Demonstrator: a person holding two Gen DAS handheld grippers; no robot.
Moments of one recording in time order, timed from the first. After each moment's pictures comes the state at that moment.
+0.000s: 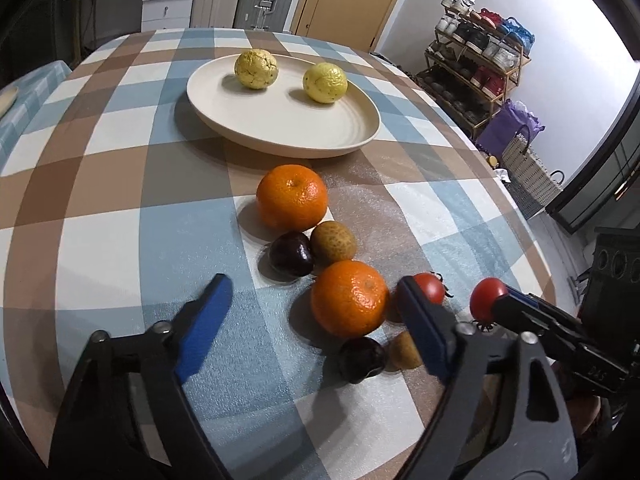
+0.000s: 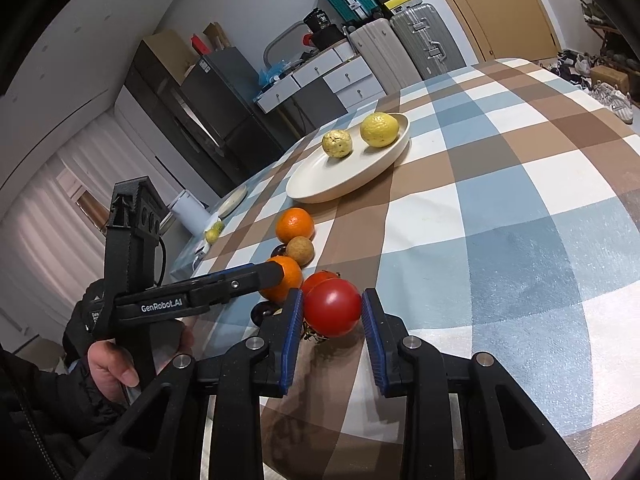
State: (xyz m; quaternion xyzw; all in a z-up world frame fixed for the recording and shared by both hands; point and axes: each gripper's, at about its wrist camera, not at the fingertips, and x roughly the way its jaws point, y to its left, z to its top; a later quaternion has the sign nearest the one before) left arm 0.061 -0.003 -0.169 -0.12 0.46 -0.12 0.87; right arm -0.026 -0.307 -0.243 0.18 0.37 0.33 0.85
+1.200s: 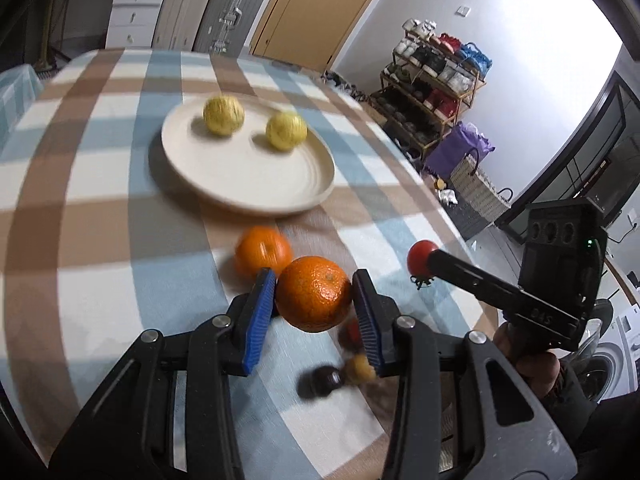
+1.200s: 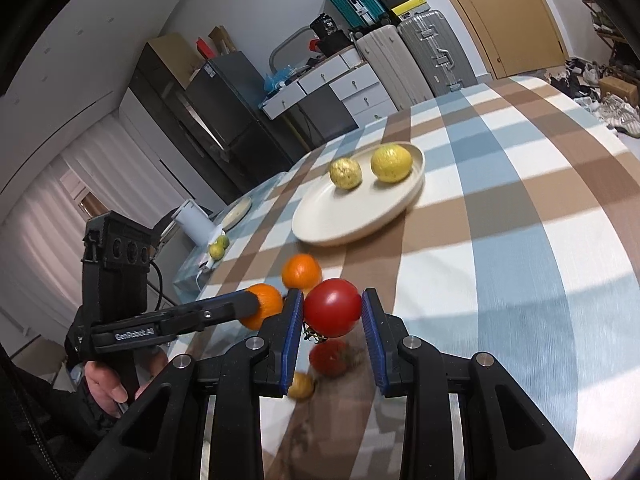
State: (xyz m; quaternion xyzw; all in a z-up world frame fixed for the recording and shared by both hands) left arm 0.071 0.029 -0.122 -0.16 0.41 -0.20 0.87; right arm 0.027 -0.293 -0.211 0.17 0.36 0.35 0.85
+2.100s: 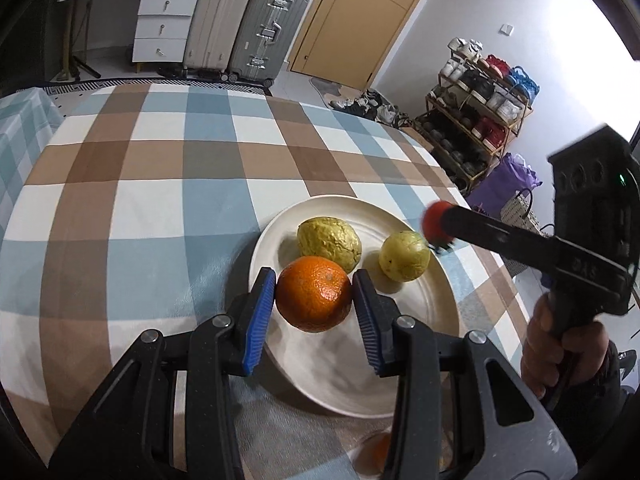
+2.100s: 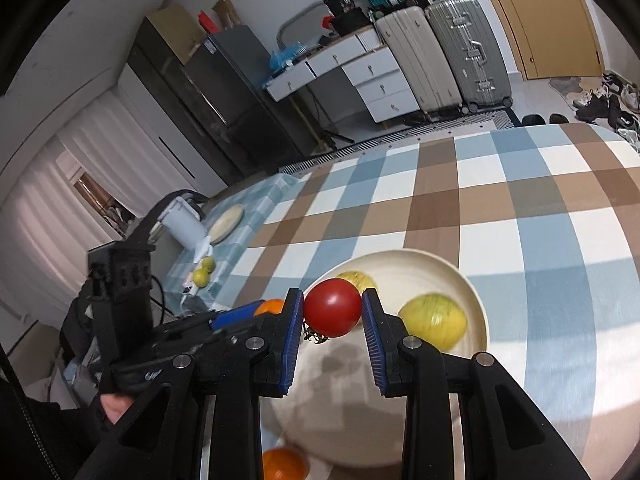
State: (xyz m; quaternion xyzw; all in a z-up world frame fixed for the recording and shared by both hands) left arm 0.257 0.096 -0.137 -0.15 0.41 -0.13 0.89; right arm 0.234 -0.197 -0.173 0.13 0.40 0.37 0.83
